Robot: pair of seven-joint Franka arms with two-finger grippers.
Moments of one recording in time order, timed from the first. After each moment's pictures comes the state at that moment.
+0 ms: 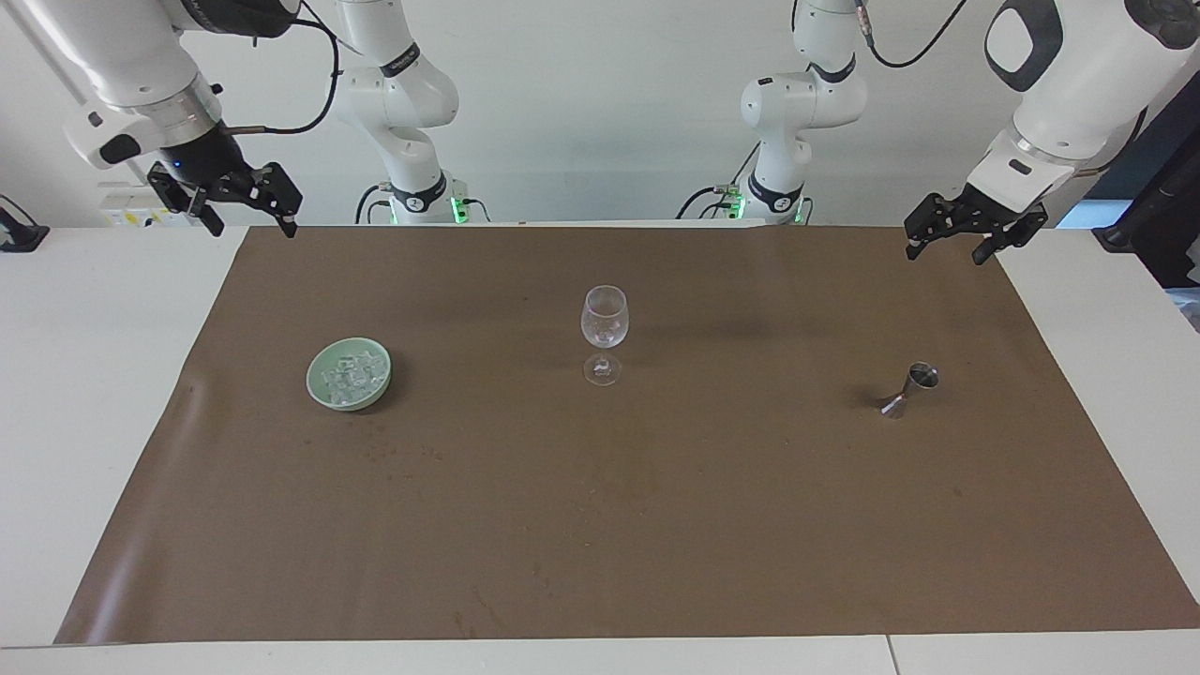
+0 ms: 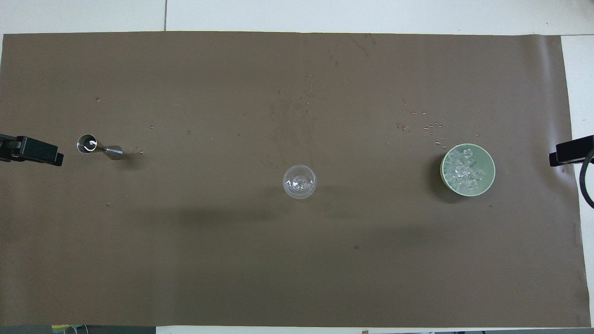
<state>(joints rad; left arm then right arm) 0.02 -0.05 -0.03 -1.67 -0.02 1.55 0.16 -0.06 -0.10 -0.04 -1.66 -0.01 1.51 -0.05</state>
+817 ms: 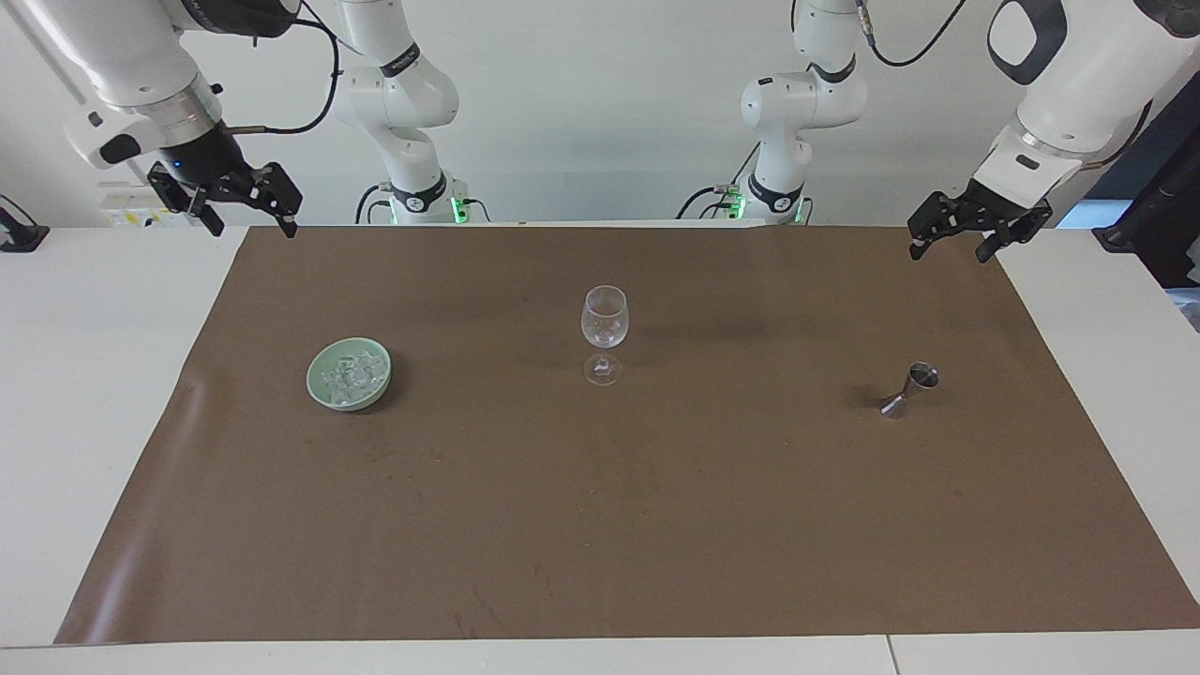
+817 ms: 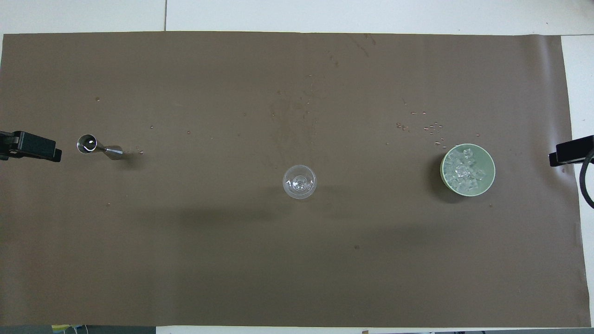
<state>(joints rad) 0.02 -0.05 -0.03 -1.66 -0.02 1.55 0.11 -0.06 -0.10 -0.04 -1.66 -0.01 1.51 -0.05</state>
